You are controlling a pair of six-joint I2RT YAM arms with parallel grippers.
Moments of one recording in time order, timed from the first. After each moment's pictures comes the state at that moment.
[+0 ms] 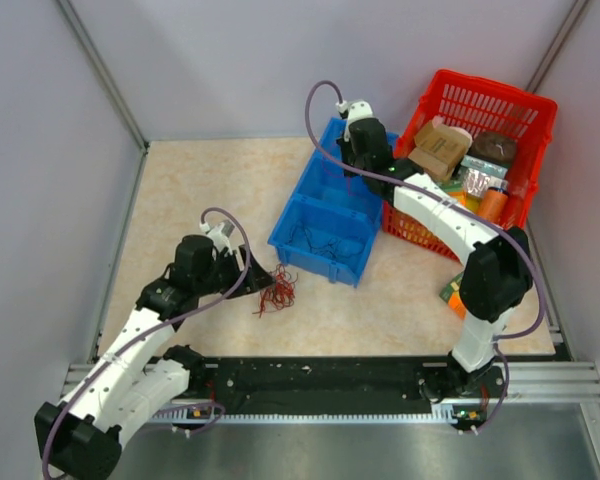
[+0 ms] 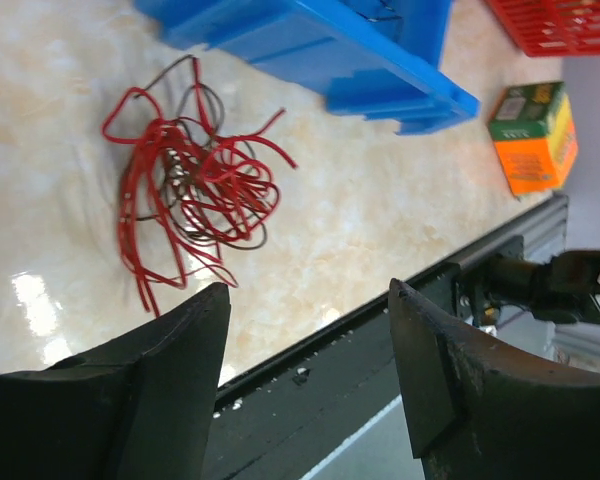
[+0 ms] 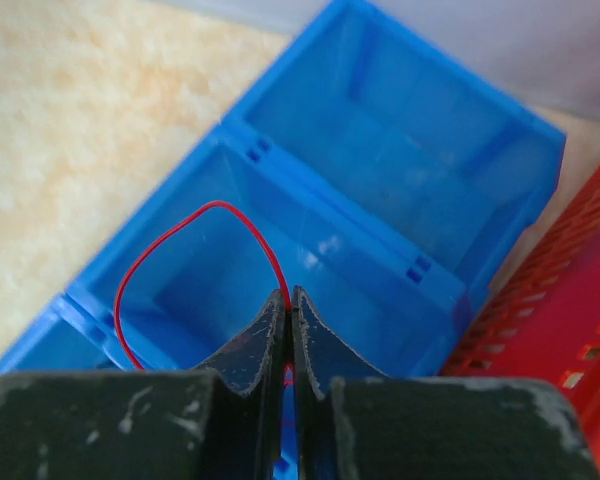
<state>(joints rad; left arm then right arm) -0.39 0.76 0.63 -0.50 0.41 -0.67 0.56 1.78 1.62 -0.25 0.27 0.08</state>
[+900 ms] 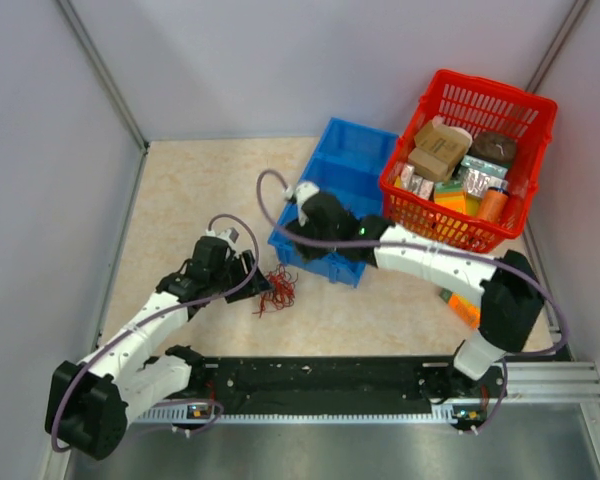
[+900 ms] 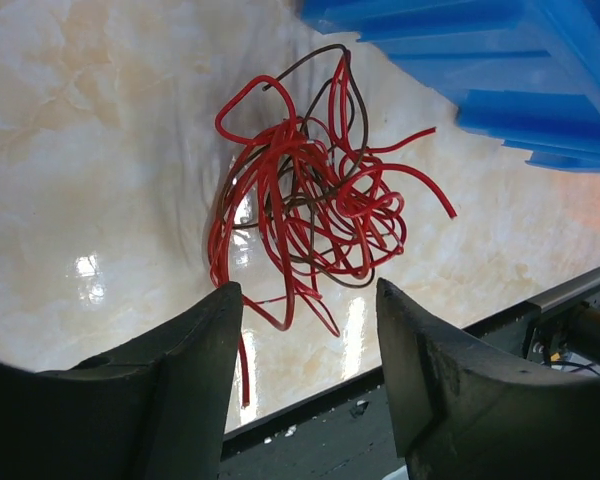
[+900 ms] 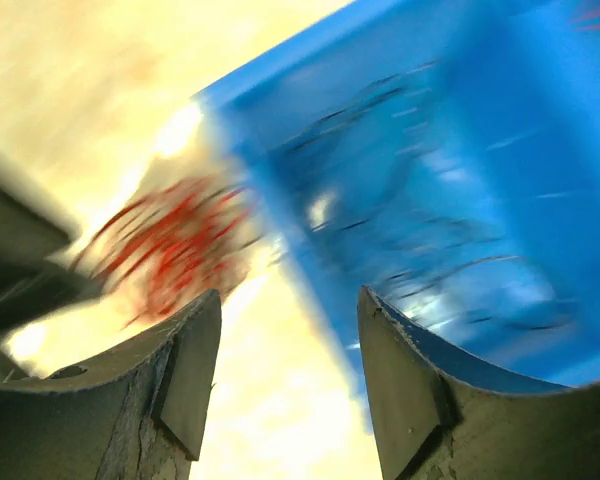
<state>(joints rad) -0.39 0.95 0.56 -0.45 0.25 -0.68 0.85 1.68 1.40 -0.47 0.16 0.19</state>
